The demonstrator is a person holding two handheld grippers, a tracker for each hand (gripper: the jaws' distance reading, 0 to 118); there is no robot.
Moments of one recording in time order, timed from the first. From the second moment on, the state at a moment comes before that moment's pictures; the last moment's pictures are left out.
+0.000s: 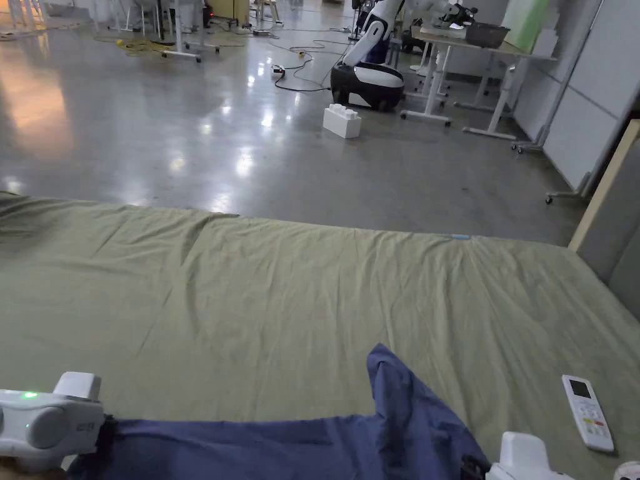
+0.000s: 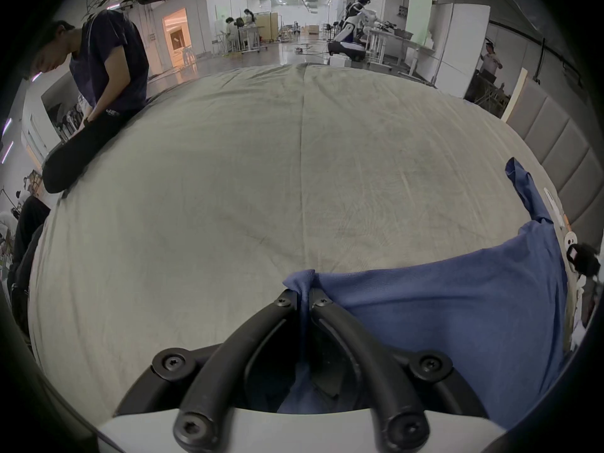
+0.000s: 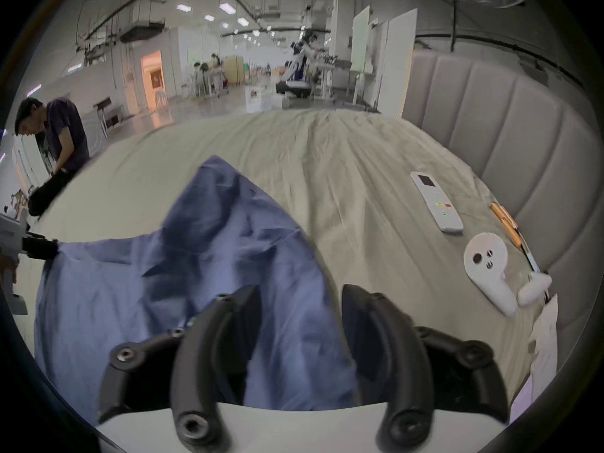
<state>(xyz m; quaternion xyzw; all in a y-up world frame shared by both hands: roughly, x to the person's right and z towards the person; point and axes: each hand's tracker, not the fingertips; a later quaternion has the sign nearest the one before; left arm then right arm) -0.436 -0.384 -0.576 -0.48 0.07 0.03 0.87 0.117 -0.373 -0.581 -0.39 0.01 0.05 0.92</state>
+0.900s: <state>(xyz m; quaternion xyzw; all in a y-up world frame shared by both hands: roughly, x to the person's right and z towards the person) -0.430 -0.343 -0.545 -0.43 0.08 0.02 0.90 0.097 -0.367 -0.629 -0.40 0.01 0.10 0.91</state>
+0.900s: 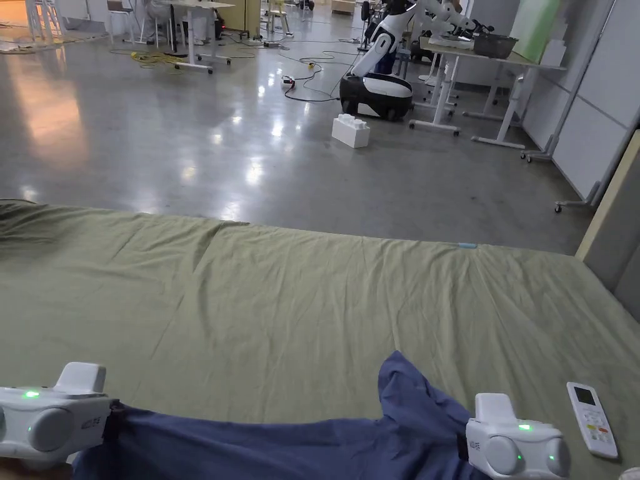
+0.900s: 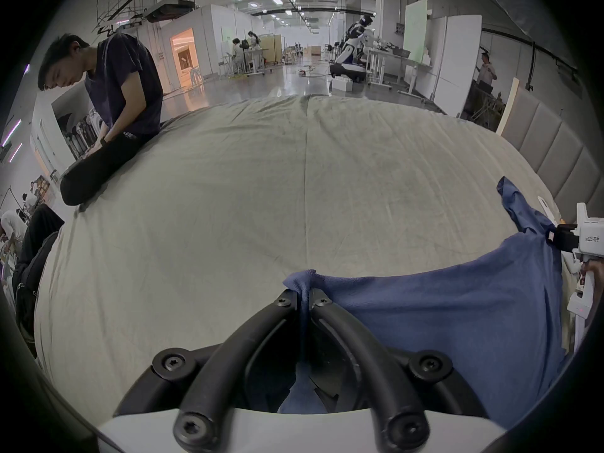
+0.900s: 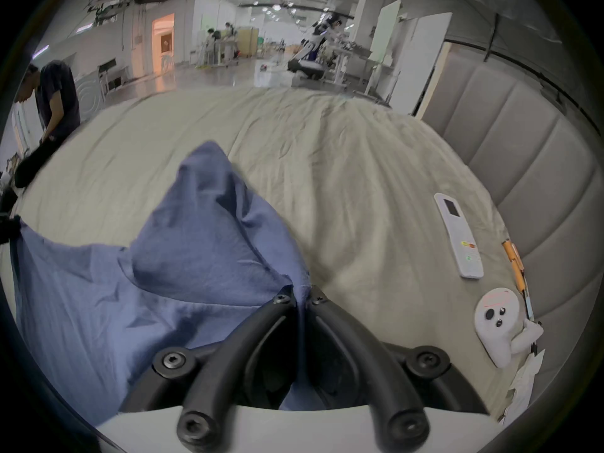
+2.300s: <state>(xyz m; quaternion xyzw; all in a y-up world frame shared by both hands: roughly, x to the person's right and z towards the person) -0.429 0.045 -0.522 -0.14 0.11 0.00 0.98 0.099 0.029 -0.581 -0.04 -0.02 0.09 1.00</state>
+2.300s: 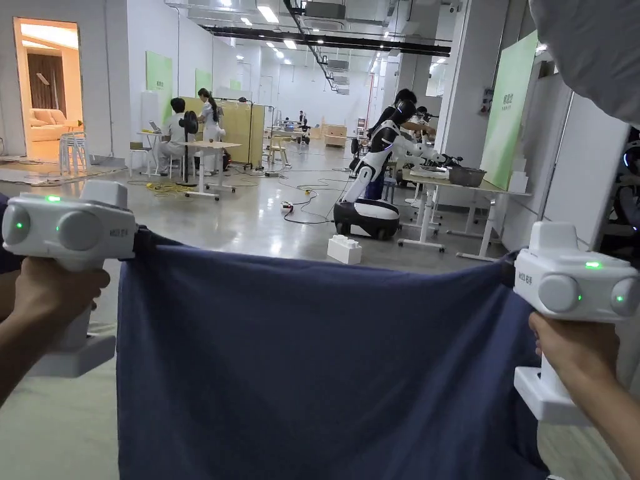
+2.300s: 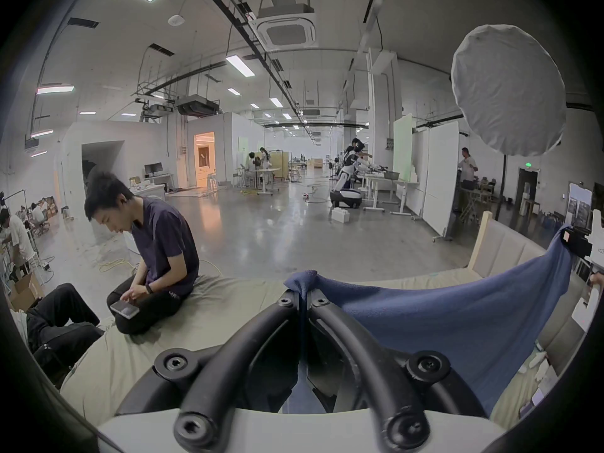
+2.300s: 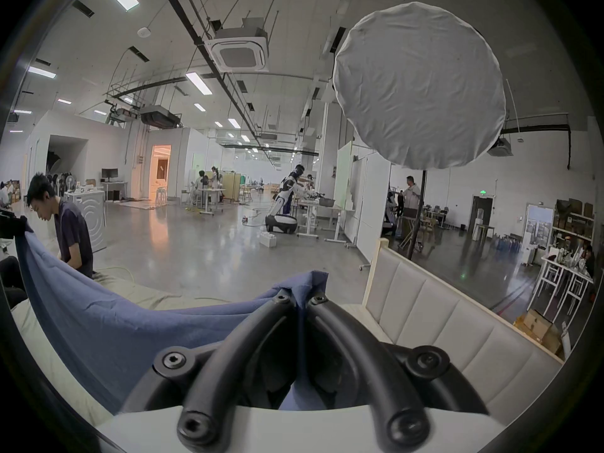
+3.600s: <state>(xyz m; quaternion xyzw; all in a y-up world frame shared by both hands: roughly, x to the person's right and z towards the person) -0.429 -0.092 -0.427 -0.17 0.12 0.01 0.98 0.104 -0.087 -0.491 -0.05 0.00 0.12 0.99</state>
